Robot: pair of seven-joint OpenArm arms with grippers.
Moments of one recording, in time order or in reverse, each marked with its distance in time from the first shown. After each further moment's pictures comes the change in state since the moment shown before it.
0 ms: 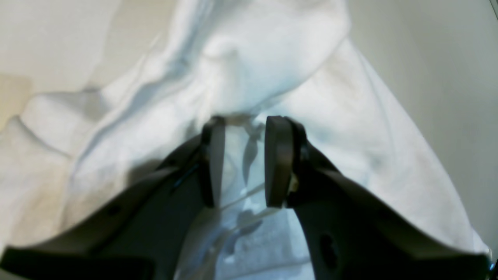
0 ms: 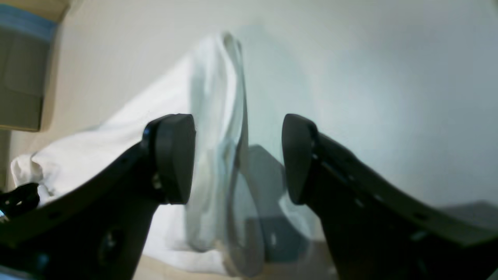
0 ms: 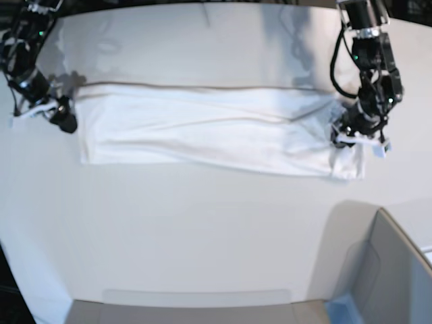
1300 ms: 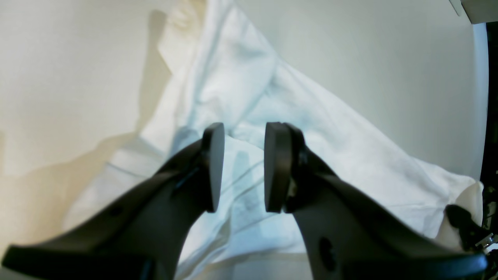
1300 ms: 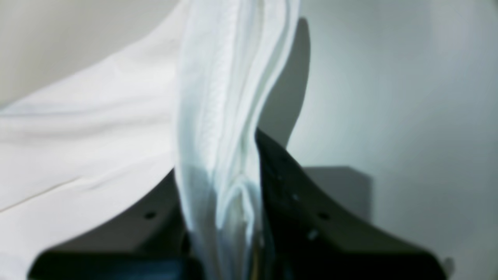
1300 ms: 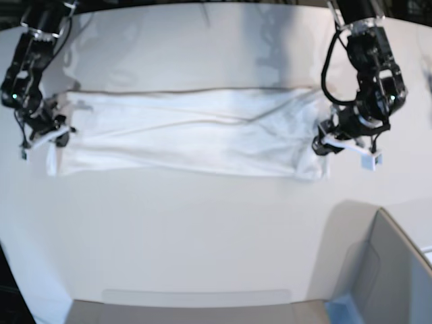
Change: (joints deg) left arm -0.1 3.4 -0.4 17.9 0.4 0.0 17.4; right arm 10.1 1.0 -8.0 2.4 -29.2 -7.1 0.1
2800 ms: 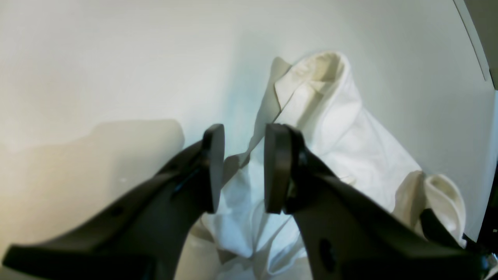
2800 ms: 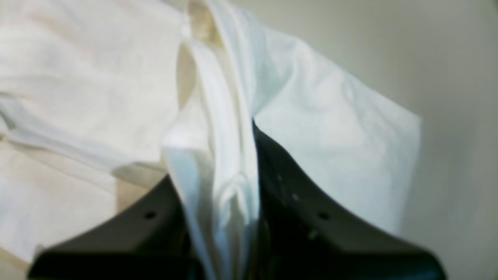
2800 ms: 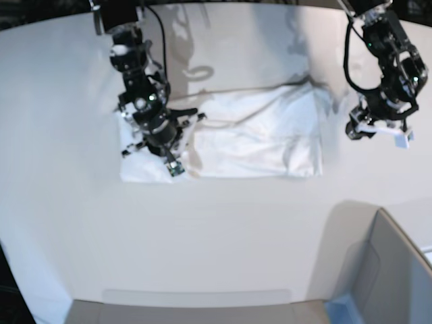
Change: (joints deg) left arm 3.6 0.0 -13.6 0.0 0.0 -0.3 2.6; right arm 2.2 -17.1 -43.0 12.7 -37.1 -8.8 0.0
